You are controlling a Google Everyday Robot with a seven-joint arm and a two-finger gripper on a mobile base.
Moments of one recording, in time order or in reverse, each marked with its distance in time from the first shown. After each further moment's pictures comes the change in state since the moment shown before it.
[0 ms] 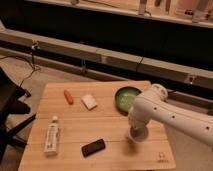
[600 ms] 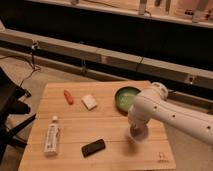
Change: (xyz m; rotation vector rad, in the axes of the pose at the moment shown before) arm -0.001 -0.003 -0.009 0.005 0.005 -0.007
